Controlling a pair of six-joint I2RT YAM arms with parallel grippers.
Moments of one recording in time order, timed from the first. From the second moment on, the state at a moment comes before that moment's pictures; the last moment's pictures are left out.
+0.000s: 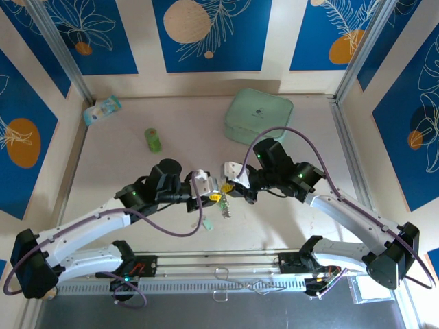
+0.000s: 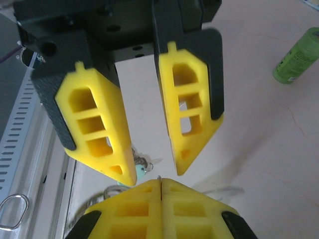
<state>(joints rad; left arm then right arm) -0.88 1.04 0.79 -0.23 0.40 0.39 0.76 1.11 1.03 -0.66 -0.56 -0.57</state>
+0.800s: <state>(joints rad) -0.88 1.03 0.60 -0.01 0.48 0.39 0.57 0.90 0.75 -0.32 -0.78 -0.39</state>
